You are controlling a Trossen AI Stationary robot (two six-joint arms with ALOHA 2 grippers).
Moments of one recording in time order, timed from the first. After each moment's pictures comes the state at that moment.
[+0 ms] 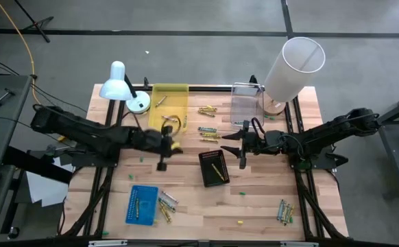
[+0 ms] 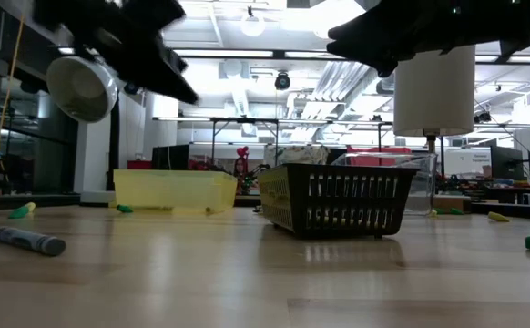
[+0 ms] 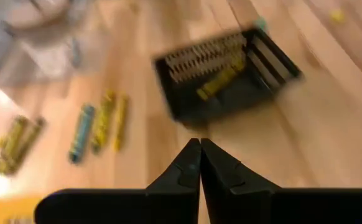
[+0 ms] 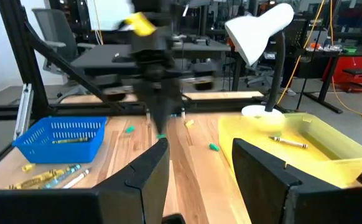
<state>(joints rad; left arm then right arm) -0.11 1.21 0.62 0.00 -0.10 0.13 0.17 1.19 0.46 0.67 0.29 -0.01</state>
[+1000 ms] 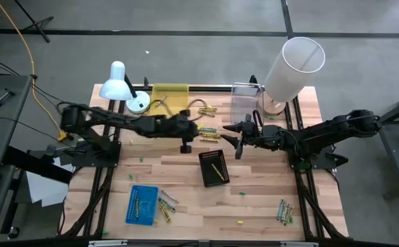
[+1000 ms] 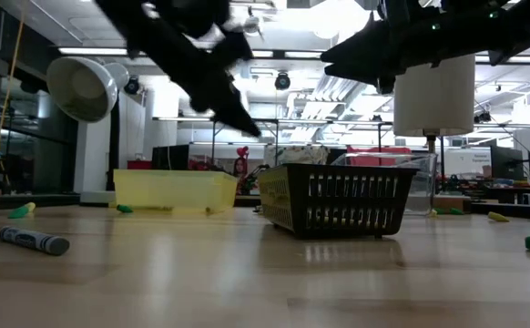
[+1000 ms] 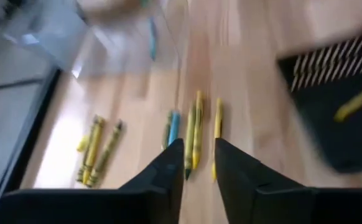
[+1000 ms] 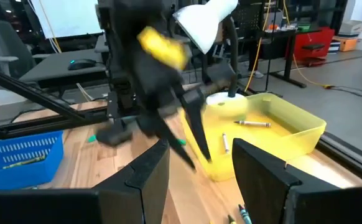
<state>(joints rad) 0.11 1.60 0.92 -0.02 -0.18 0.29 0.07 1.20 0.46 0.66 0.35 0.11</state>
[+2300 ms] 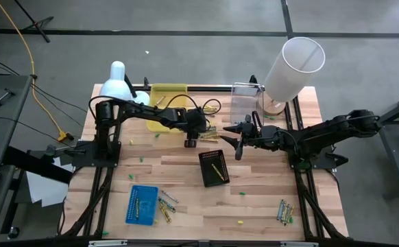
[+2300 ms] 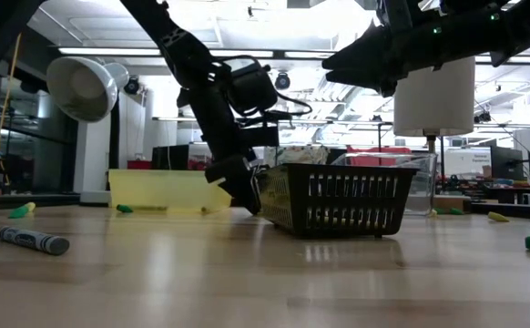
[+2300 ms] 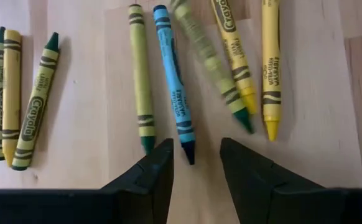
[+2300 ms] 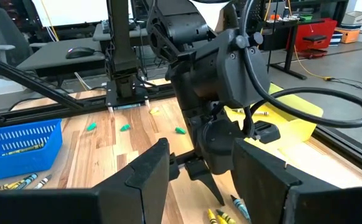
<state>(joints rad) 0.26 1.97 1.17 -0.29 -0.03 0.39 0.07 1.20 0.46 0.61 0.34 0.12</state>
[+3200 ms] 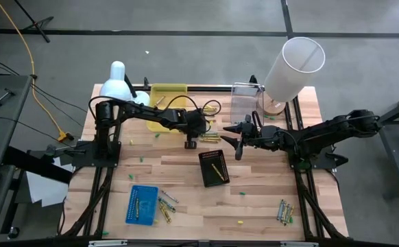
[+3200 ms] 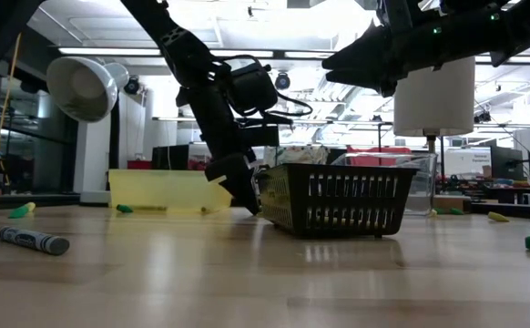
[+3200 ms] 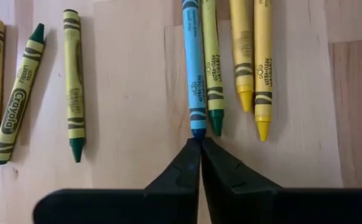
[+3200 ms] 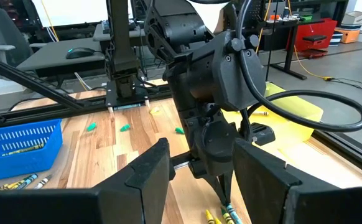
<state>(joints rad) 0.26 1.97 1.17 -0.29 -0.03 0.34 0.07 1.20 0.46 0.61 0.34 0.12</state>
